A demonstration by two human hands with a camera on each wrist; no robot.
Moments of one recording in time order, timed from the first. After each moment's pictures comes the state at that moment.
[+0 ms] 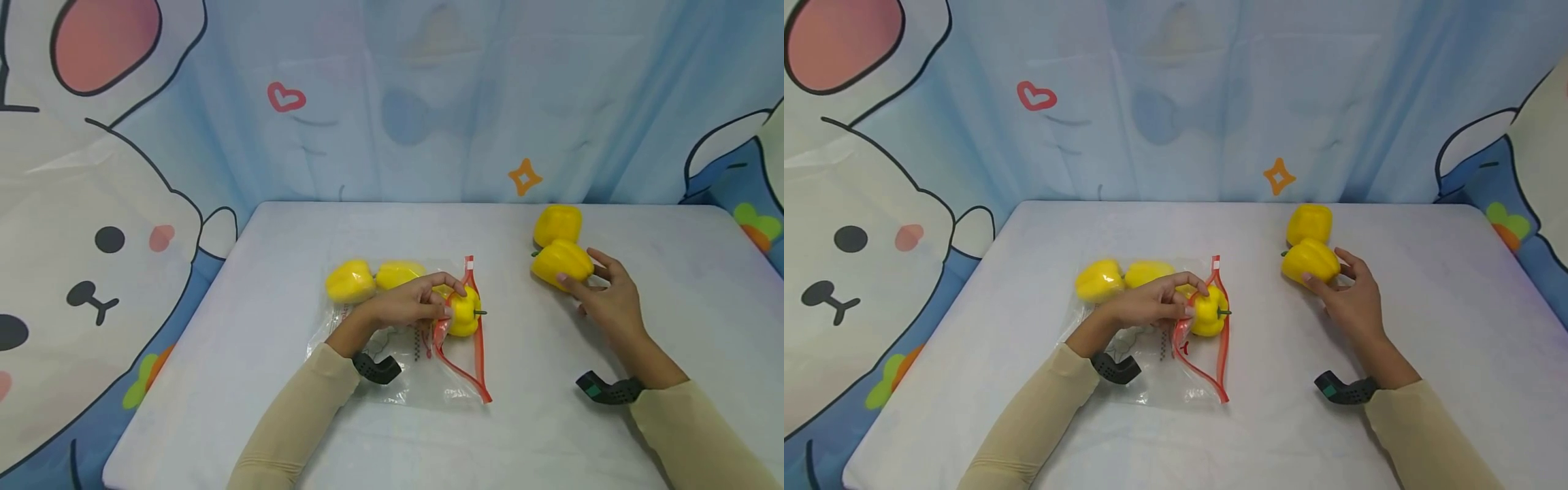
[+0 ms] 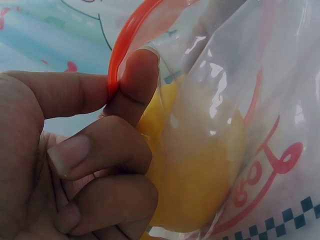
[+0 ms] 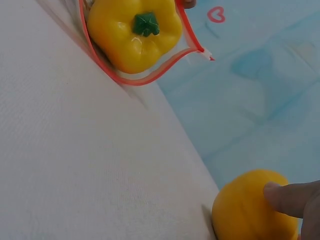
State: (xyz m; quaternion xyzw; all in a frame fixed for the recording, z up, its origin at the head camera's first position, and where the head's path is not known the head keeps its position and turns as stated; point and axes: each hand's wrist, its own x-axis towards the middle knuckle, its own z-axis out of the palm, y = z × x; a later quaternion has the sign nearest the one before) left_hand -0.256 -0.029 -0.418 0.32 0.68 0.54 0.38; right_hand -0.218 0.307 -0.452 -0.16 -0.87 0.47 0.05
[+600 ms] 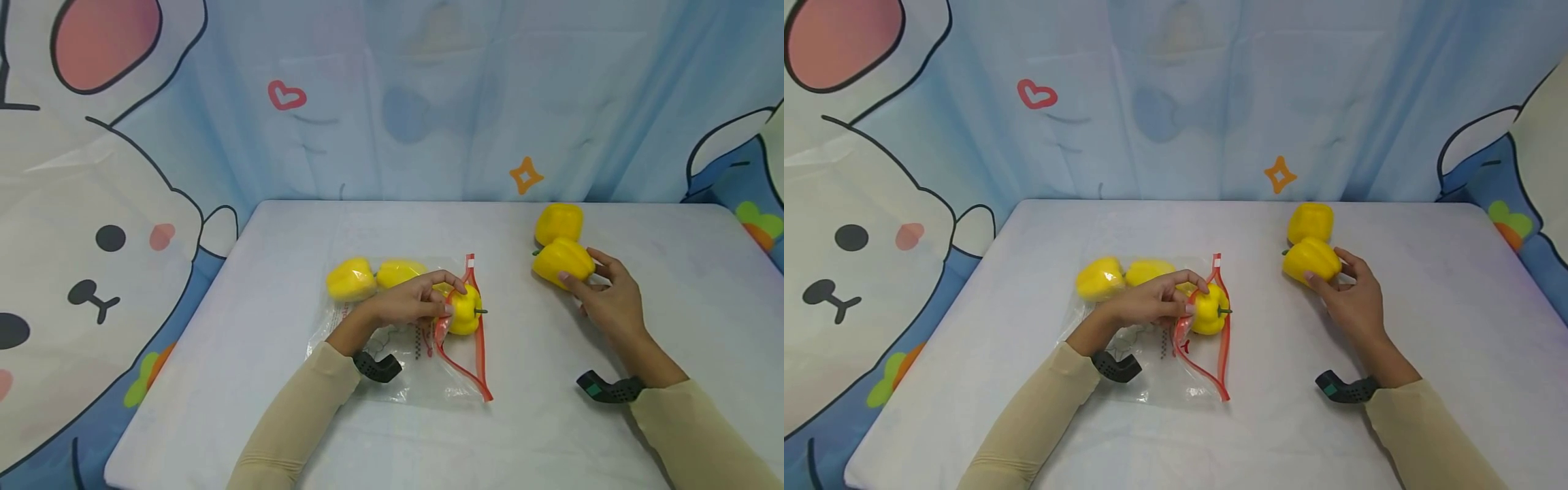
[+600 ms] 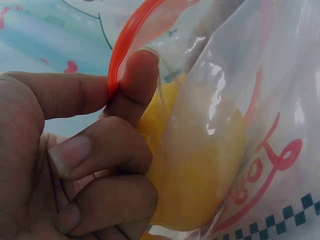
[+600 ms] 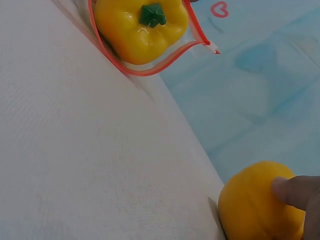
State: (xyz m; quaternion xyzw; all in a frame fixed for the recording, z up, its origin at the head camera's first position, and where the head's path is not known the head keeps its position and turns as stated) left_hand -0.256 -0.030 -0.417 0.32 0.68 0.54 0.38; right_hand -0.219 0.307 -0.459 -0.17 -0.87 0.45 0.07
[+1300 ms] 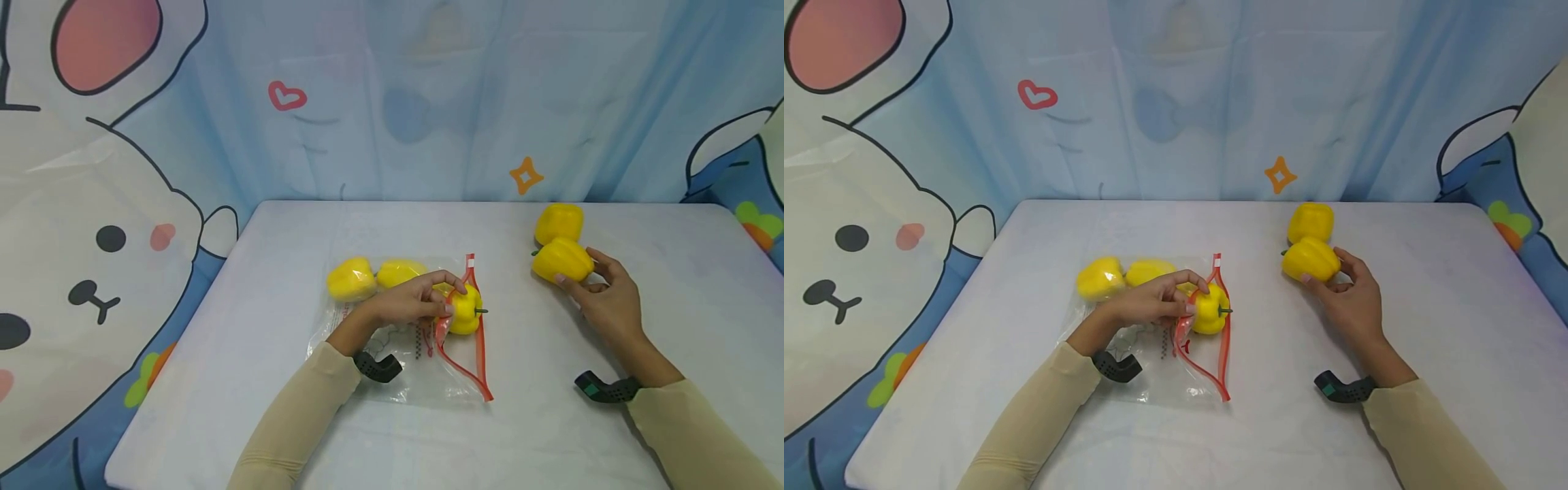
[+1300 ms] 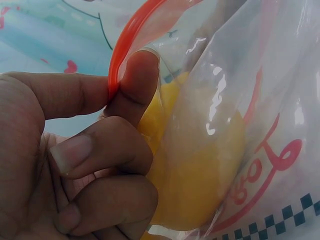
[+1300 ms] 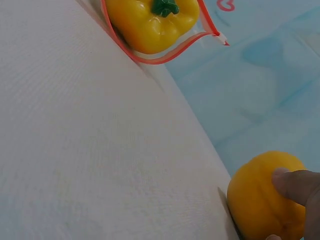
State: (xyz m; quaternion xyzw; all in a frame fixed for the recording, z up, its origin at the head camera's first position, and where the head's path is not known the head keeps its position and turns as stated) left_hand -0.256 -0.030 -0.417 0.32 0.69 0.53 0.37; right_hand -0.218 0.310 -0.465 -0.14 -0.88 0.45 0.09
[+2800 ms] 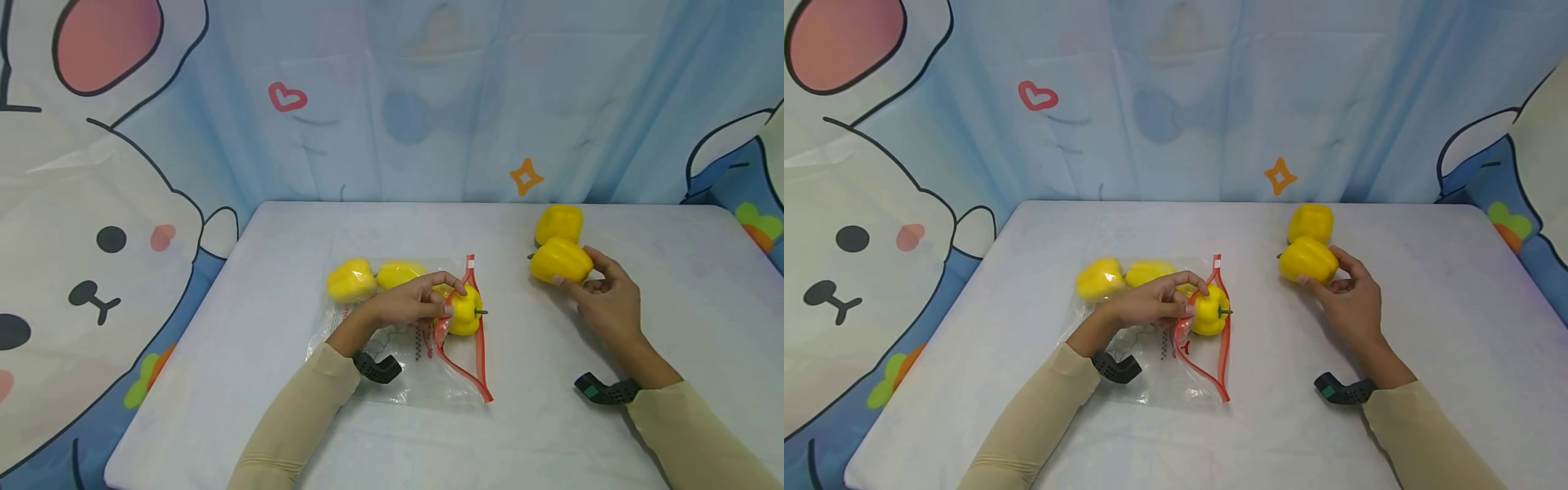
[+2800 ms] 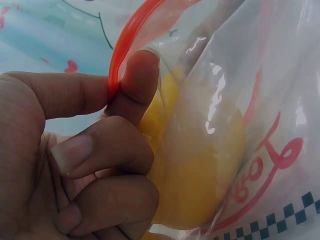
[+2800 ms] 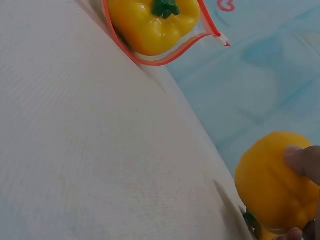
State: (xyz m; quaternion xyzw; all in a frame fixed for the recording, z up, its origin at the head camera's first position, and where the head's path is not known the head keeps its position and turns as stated) left_hand -0.256 -0.030 -0.416 0.32 0.68 0.54 0.38; right_hand -0.217 0.308 -0.468 -0.11 -0.87 0.47 0.14
